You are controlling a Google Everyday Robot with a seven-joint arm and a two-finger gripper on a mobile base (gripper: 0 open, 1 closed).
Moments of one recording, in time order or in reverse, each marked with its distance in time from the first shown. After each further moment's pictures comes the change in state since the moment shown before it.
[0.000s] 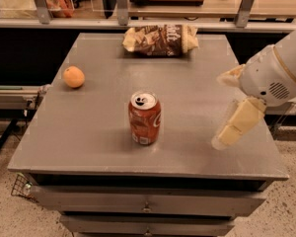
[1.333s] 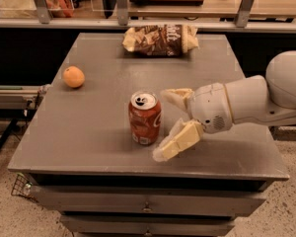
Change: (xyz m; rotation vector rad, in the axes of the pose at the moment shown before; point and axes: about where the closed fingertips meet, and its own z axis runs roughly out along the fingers) arm -0.081 0.039 0.090 -0.185 -0.557 -0.045
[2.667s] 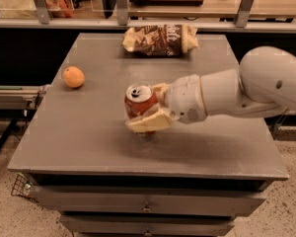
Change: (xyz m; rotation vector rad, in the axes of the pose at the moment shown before) arm -0.025 -0.023 0.041 0.056 -0.021 -0.115
